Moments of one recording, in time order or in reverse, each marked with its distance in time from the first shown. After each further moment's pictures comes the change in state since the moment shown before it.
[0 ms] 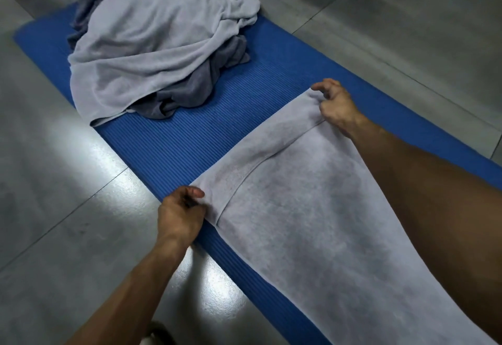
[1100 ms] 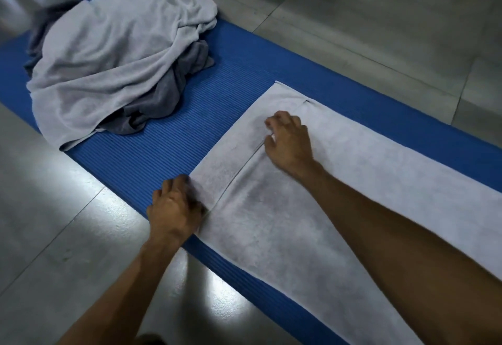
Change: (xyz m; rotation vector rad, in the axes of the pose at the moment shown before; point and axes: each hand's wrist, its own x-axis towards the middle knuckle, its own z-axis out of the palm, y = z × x) left_hand 0.016 0.011 0.015 0.712 -0.099 0.351; right_hand -0.089 0.022 0.052 -0.437 0.124 -0.254
